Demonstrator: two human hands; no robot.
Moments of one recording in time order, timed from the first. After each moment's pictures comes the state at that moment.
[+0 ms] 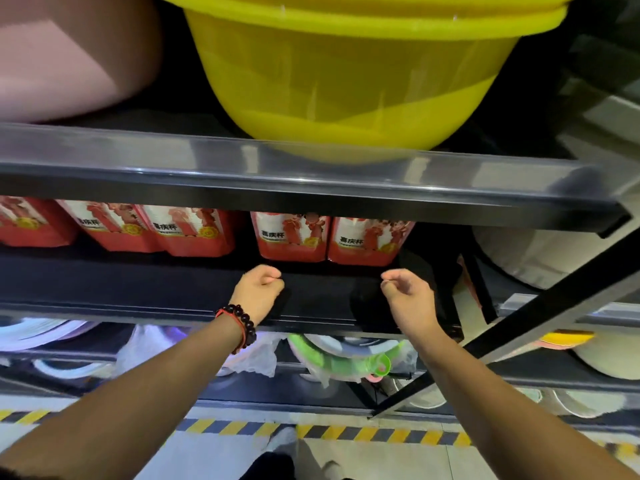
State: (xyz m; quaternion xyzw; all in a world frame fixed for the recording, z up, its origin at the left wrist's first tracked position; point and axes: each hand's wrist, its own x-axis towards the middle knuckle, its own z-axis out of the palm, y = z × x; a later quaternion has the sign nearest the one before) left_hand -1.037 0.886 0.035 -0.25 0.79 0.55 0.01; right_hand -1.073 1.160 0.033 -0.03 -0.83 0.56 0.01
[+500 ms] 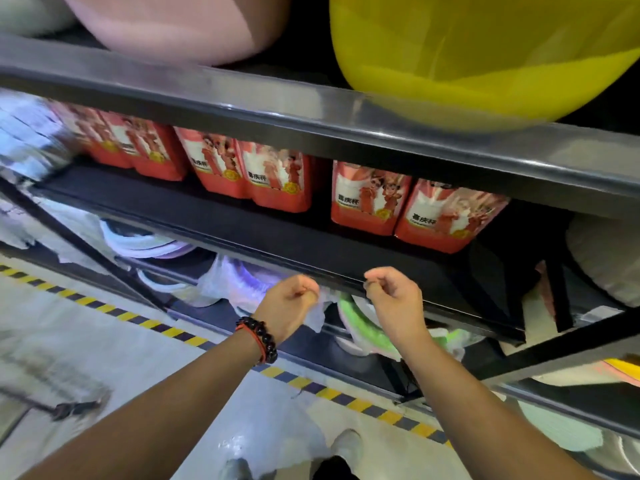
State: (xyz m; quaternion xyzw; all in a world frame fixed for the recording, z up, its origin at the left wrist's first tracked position) left_hand -0.896 0.893 0.073 -0.22 0.82 0.52 -0.02; right_hand -0.989 1.069 0.050 0.11 -0.80 0.59 -0.09
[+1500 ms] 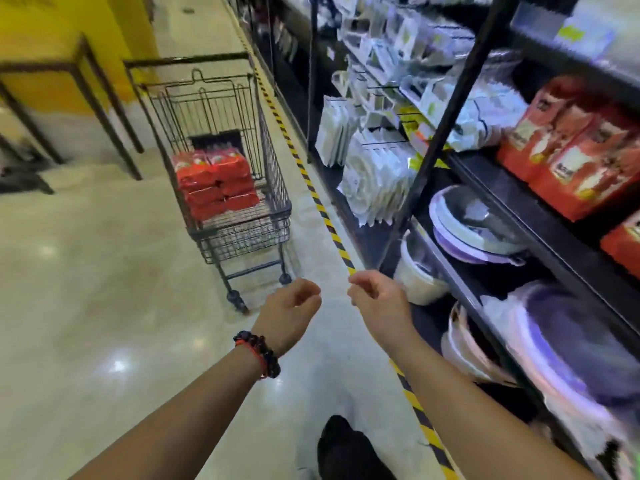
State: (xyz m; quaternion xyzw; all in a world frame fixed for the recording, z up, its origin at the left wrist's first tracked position) left_hand -0.350 0.655 0.062 -0.56 0.64 0.45 -0.27; right_hand -0.528 0.680 0.061 0.49 -0.66 0.45 -0.36
